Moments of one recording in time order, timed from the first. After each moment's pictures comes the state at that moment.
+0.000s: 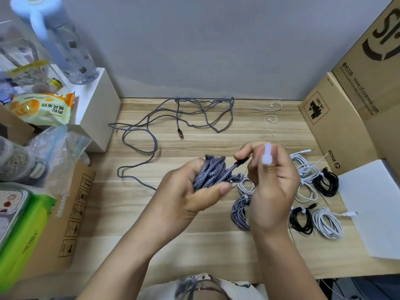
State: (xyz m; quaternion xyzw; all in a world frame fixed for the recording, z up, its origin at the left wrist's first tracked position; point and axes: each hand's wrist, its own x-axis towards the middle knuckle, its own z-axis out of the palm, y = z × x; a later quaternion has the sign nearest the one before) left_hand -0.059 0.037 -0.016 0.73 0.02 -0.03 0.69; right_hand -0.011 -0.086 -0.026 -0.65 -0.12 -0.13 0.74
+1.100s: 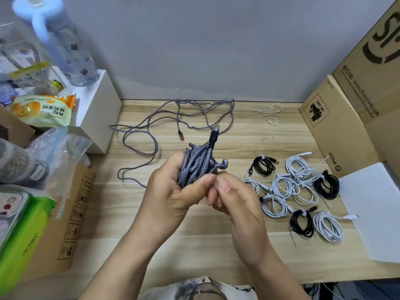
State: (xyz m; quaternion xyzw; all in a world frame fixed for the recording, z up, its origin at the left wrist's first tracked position) left_hand -0.060 0.039 -0.016 0.69 0.01 0.10 0.72; right_hand -0.039 -0.081 -0.032 -0.62 -0.21 0.14 0.74
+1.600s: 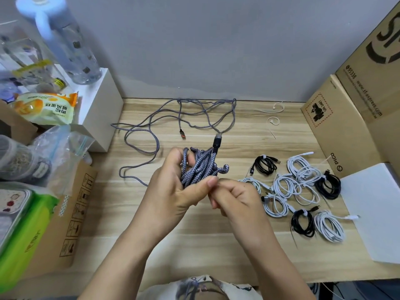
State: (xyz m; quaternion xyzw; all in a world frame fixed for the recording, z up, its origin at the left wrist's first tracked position) left_hand -0.059 0.048 -0.023 0.70 0.06 0.06 0.71; right_hand -0.033 -0.083 -0.031 -0.74 -0.13 0.18 0.63
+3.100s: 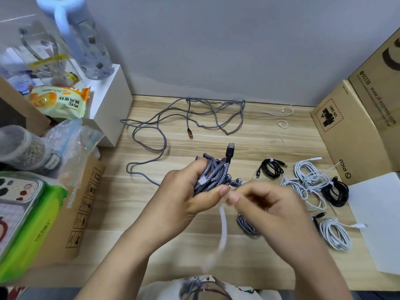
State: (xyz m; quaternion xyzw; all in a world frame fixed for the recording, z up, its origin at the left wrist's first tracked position) left_hand -0.065 0.053 -0.023 0.79 0.00 0.02 0.61; right_hand -0.030 -0.112 -0.003 -0.78 -0.16 0.19 0.58
